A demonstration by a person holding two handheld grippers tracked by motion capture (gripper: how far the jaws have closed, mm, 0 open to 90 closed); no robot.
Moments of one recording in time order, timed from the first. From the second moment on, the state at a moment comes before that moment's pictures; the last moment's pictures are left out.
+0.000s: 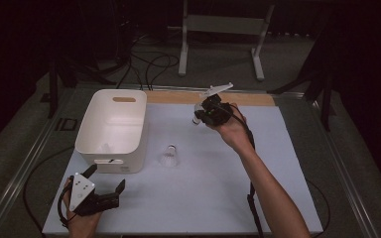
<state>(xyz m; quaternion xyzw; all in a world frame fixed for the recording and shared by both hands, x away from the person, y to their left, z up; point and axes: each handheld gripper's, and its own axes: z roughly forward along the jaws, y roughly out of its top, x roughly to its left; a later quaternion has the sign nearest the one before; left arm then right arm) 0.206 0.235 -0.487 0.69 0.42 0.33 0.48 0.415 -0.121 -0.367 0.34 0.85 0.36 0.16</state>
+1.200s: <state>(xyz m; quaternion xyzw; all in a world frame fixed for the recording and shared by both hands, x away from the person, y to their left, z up) 0.206 0.235 -0.487 0.69 0.42 0.33 0.48 0.411 -0.111 -0.345 0.32 0.85 0.38 0.18</state>
